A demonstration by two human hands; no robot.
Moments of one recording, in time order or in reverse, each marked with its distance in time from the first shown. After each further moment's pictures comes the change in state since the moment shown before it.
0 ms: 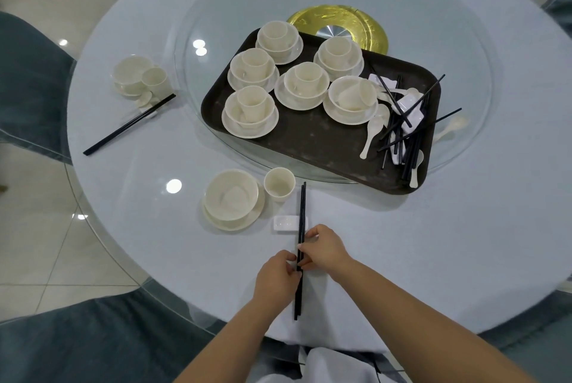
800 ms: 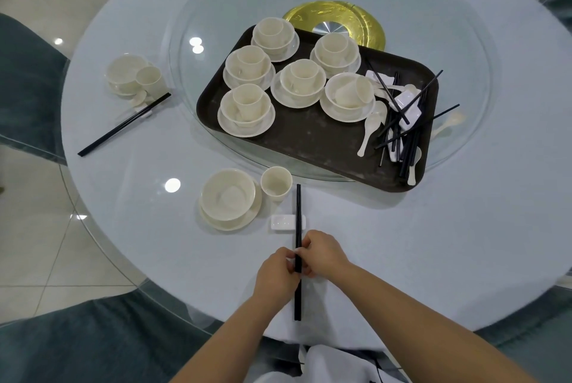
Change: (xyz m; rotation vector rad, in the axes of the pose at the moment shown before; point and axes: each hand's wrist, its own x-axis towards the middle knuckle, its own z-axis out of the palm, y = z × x) left_hand 0.004 0.007 0.001 0.024 -0.024 -0.029; right_hand 0.002 0.008 0.002 -0.410 0.001 -0.123
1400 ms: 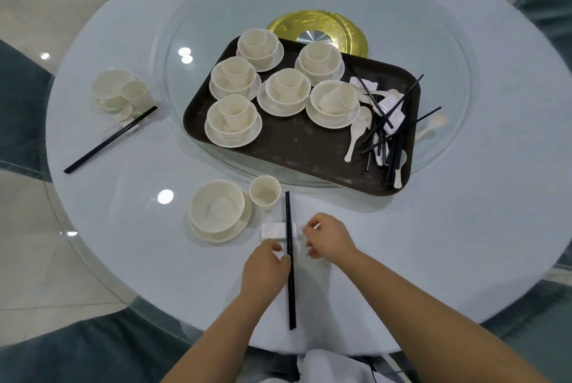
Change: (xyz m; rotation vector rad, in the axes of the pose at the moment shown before) left_hand 0.001 0.025 -0.028 0.003 0.141 0.011; right_hand 0.003 -0.003 -0.046 0.272 0.142 0.026
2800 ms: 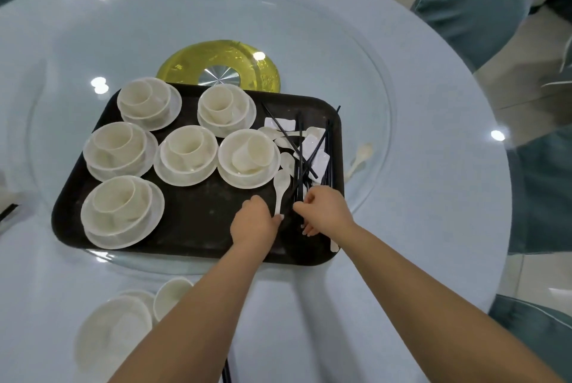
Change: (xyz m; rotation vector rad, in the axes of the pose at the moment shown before) left_hand 0.168 0.219 0.023 0.401 0.004 0.197; right_hand 0.106 -0.039 -0.180 0.006 0.246 0.023
